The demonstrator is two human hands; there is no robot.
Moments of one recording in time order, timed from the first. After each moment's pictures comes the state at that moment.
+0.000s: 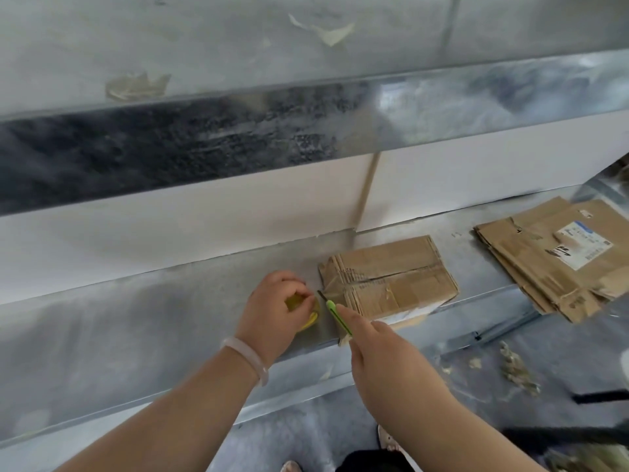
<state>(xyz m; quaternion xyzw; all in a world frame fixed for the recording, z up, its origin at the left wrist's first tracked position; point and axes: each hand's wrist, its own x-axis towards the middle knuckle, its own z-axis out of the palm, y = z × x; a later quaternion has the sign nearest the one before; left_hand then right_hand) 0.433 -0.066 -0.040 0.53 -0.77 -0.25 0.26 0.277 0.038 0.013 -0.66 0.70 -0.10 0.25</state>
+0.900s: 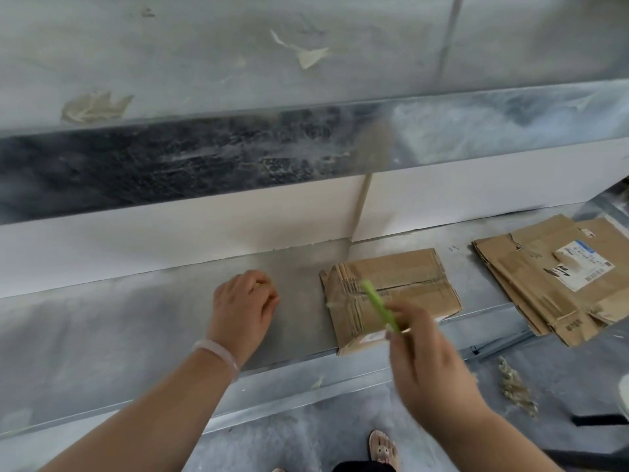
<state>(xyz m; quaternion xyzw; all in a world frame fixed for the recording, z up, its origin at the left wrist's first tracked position) 0.459 -0.089 -0.073 0.54 -0.81 -0.04 0.23 0.215 0.041 -0.001 -0.69 0.63 -0.35 0.12</state>
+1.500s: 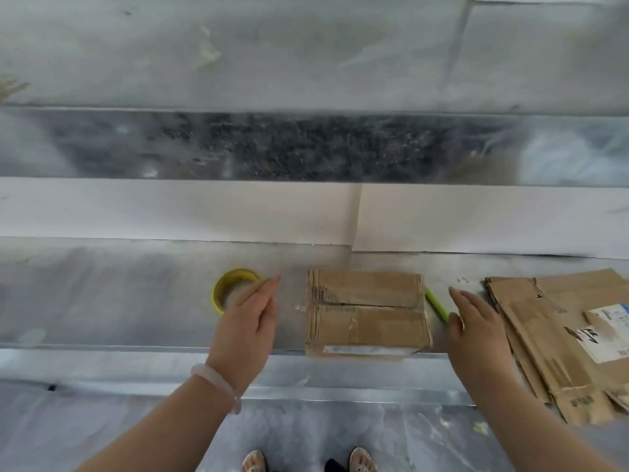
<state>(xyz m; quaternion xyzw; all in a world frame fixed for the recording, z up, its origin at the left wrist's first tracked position) 0.376 -0.025 -0.039 0.64 -0.65 -0.20 0.36 0.052 -0.042 -0.046 -0.59 0.77 -0.16 0.16</state>
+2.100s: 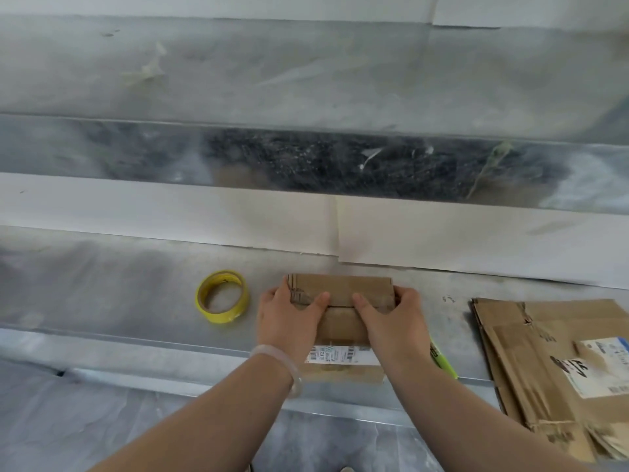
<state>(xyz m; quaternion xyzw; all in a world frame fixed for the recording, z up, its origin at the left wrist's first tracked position) 0.265 -0.056 -0.028 0.79 -0.41 -0.31 0.32 0.119 -0.066 -0.007 -0.44 0.74 -0.31 0.40</state>
